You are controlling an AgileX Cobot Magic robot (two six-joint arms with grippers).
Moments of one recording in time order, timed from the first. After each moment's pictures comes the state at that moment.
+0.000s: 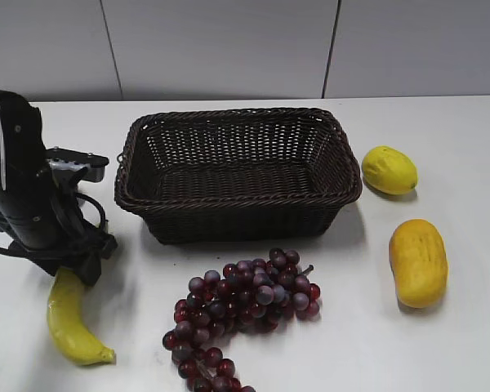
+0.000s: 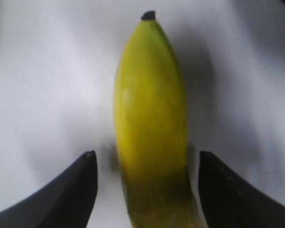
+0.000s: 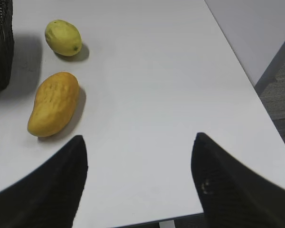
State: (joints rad) left arm -0.36 1.86 -0.97 -0.09 0.70 0.12; right arm 0.02 0.00 -0.49 -0.13 1.05 0.07
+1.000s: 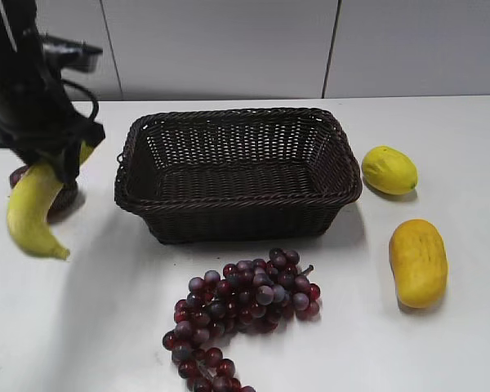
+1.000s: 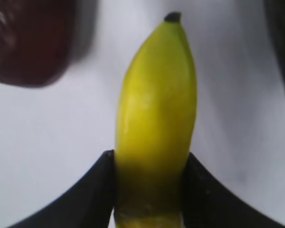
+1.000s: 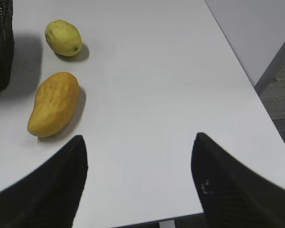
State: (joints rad) left arm -0.36 1.85 -1.37 0.05 1.20 0.10; right arm 0.02 0.00 -0.49 -0.13 1.05 0.07
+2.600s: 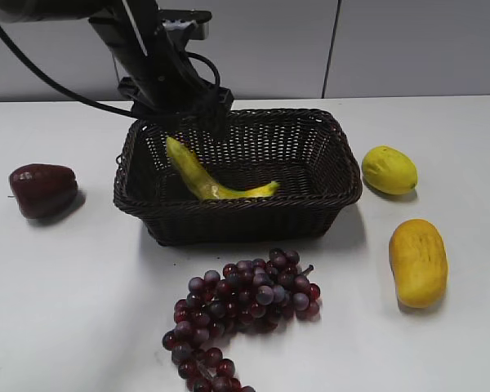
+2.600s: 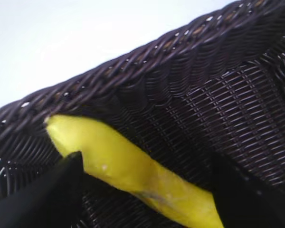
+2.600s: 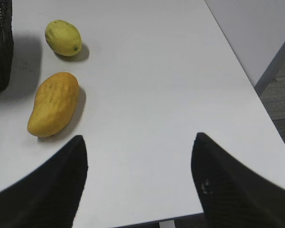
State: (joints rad) left arm -0.51 2.10 -1.73 -0.16 0.85 0.09; right arm 0.02 0.00 -0.49 -0.13 1.05 0.07
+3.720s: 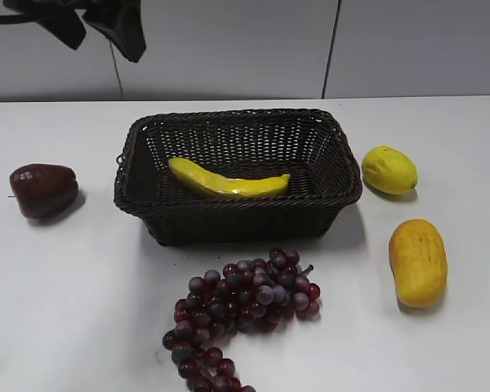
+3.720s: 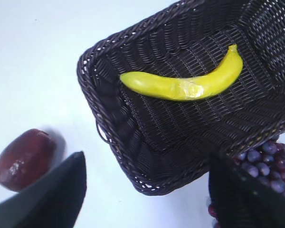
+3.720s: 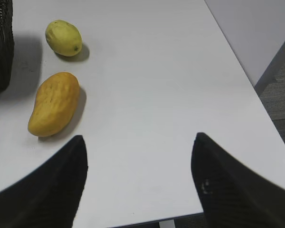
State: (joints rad) left arm -0.51 1.72 -1.73 -0.03 1.22 0.07; right arm 0.02 0.00 -0.49 -0.13 1.05 0.07
